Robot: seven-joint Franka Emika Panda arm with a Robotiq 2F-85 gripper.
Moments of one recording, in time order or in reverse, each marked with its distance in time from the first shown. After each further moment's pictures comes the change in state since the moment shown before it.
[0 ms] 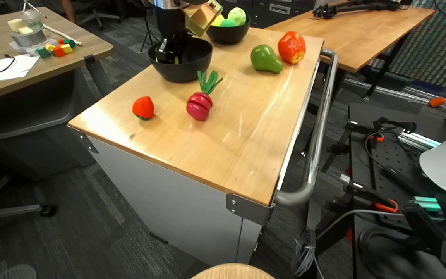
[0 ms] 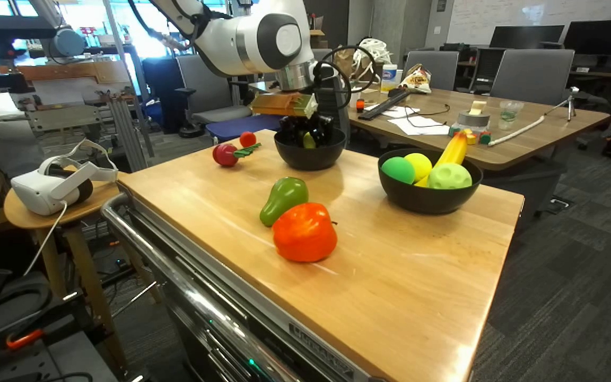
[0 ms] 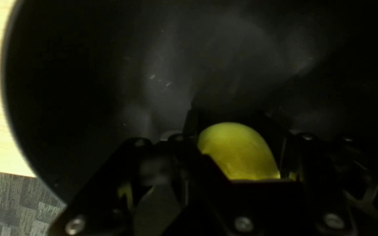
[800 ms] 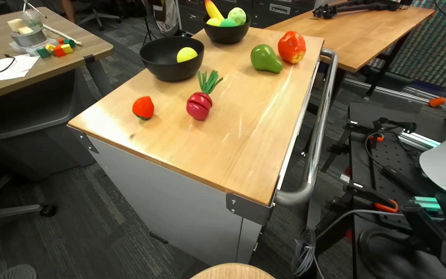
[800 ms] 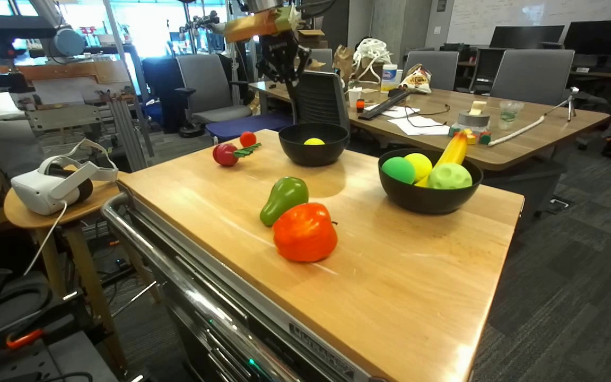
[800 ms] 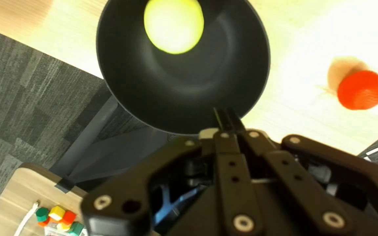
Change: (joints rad) arm 0.033 -0.261 0.050 -0.039 -0.081 -0.171 -0.149
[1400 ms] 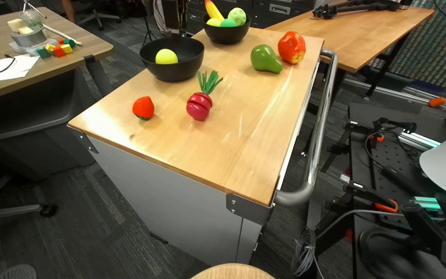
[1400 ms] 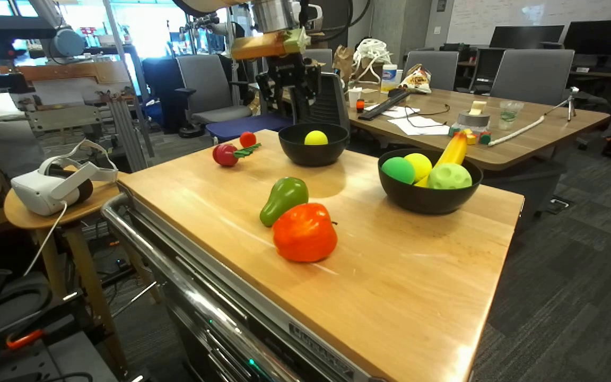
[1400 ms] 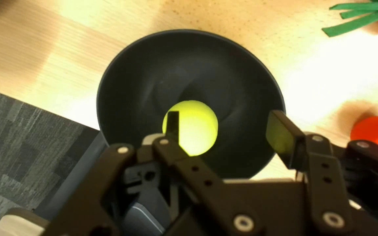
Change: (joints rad) arm -0.052 0.028 0.005 -0.040 0.047 -0.023 -0.040
